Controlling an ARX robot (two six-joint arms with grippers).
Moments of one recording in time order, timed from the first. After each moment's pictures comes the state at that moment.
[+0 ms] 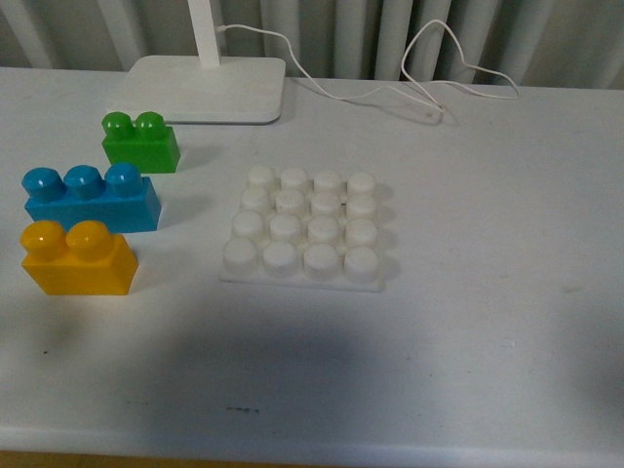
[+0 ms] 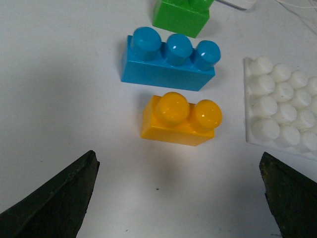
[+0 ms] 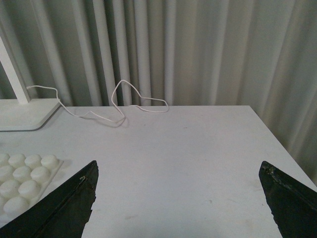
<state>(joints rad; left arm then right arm) -0.11 0.99 0.24 0.21 0.03 -0.31 0.00 0.00 0.01 0.00 0.00 0.00</state>
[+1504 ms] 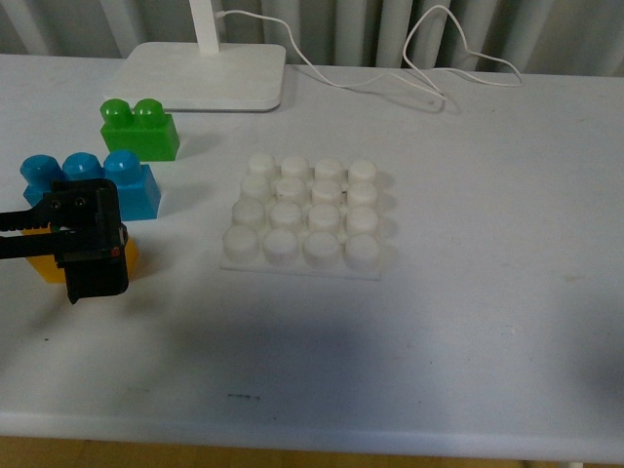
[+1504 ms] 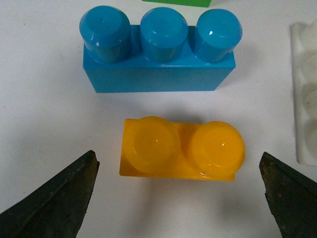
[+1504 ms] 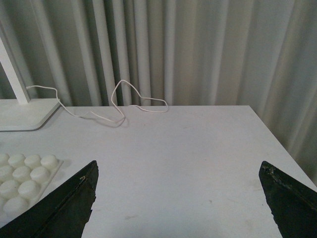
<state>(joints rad) -0.29 1.50 0.42 0.39 -0.21 -0.26 0.00 0.00 0.01 0.00 0.00 0.00</state>
